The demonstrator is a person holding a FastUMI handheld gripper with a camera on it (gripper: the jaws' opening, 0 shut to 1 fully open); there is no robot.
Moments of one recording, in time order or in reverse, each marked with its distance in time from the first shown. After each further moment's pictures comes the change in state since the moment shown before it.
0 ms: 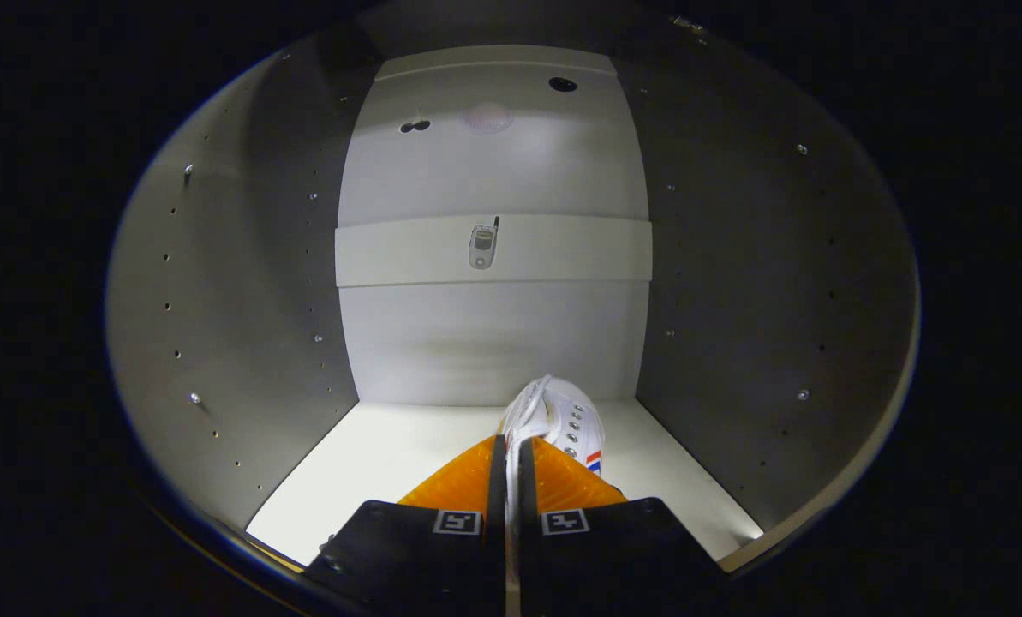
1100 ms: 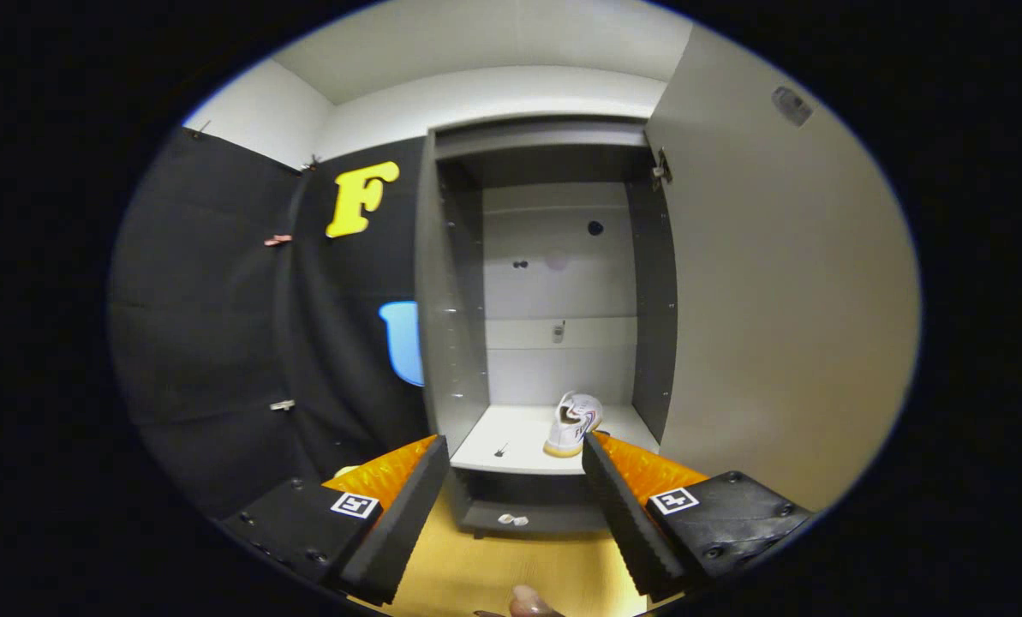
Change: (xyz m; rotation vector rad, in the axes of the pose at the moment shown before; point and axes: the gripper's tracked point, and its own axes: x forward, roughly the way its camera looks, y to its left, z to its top) arm -0.401 0.023 0.074 0.009 -0.137 0.267
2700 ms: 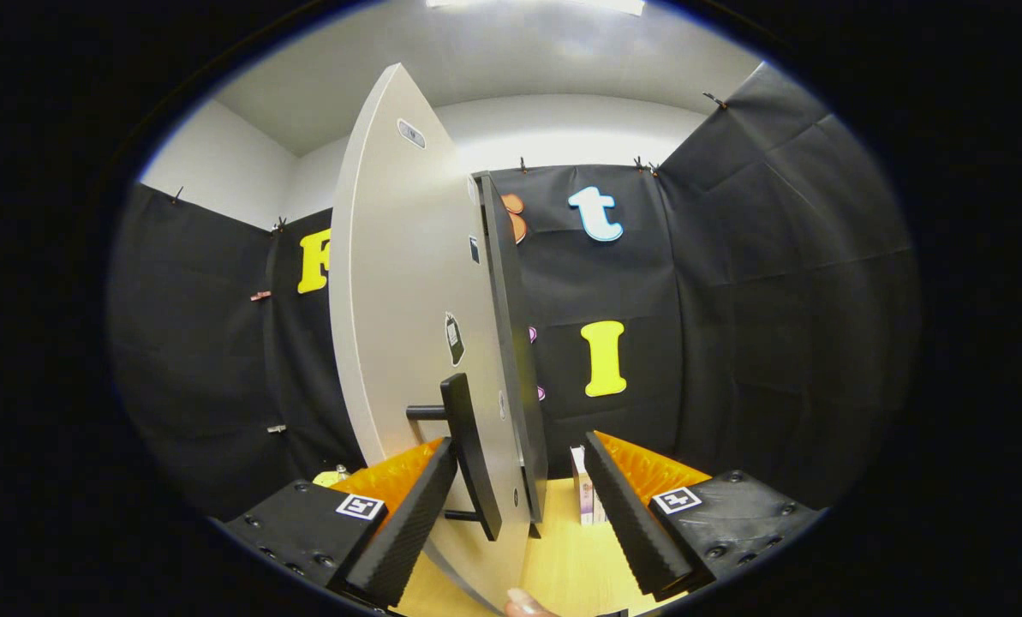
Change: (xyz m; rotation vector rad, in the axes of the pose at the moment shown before) arm -0.007 -0.261 0.014 0.116 -0.107 -0.063
